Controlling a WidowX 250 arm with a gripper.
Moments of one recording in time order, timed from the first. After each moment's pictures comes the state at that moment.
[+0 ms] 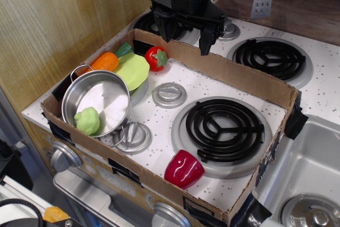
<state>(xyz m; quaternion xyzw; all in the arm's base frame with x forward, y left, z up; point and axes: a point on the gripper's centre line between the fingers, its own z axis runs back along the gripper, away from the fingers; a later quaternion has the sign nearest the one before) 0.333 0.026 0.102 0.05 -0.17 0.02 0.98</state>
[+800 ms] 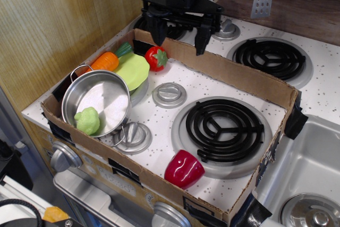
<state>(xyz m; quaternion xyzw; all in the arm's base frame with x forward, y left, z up) 0.320 0.034 0.107 0.04 -0.10 0.10 0.99</state>
